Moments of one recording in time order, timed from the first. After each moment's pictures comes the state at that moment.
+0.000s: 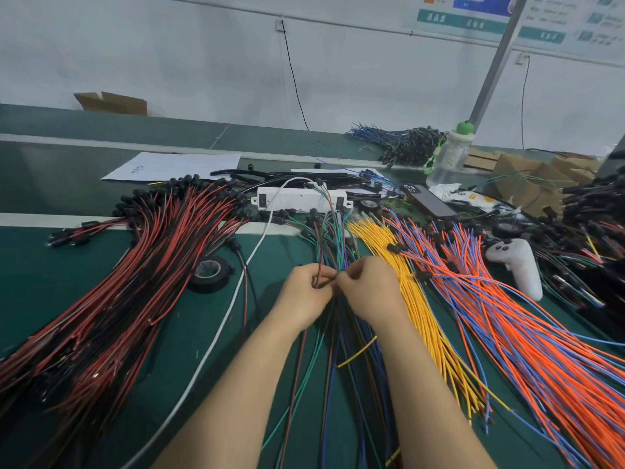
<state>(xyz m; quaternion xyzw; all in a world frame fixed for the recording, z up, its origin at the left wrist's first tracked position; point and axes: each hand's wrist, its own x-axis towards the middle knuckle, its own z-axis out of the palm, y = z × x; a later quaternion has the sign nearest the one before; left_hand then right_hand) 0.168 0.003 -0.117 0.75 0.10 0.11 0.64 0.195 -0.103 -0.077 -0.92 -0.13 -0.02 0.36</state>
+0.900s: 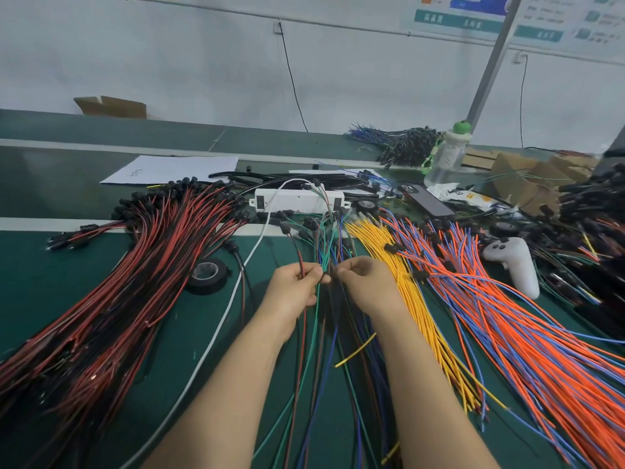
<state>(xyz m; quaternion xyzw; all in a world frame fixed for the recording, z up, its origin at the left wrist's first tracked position) 0.168 0.008 -0.116 0.62 0.17 0.14 0.75 0.206 -0.105 -0.089 -0.84 -0.11 0.04 0.53</state>
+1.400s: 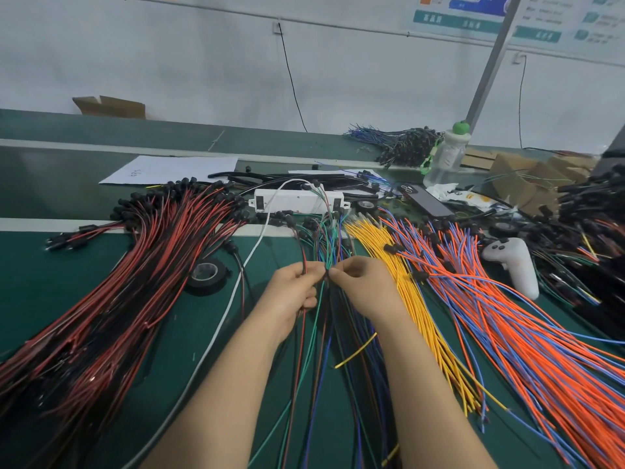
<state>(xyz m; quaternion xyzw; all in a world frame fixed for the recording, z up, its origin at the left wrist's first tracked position) 0.164 0.008 -0.109 0.57 0.14 0.09 0.80 0.199 -0.106 -0.084 -0.85 -0.15 0.03 0.50</state>
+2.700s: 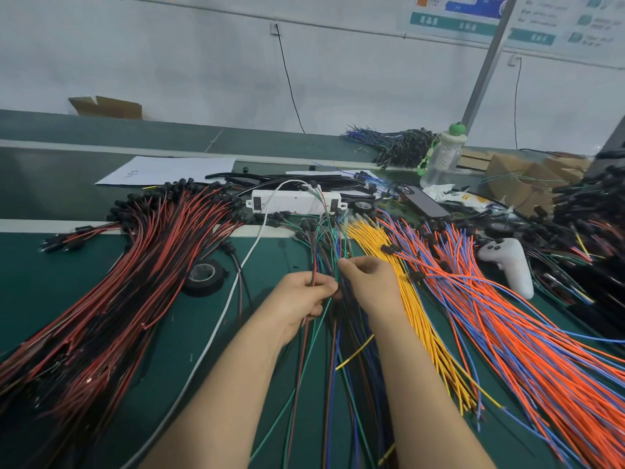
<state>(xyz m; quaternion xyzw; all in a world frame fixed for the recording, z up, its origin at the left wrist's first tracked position) 0.158 0.000 -0.105 0.63 0.16 0.02 0.76 0.211 -0.106 -0.093 -0.80 -0.07 -0.01 0.59</state>
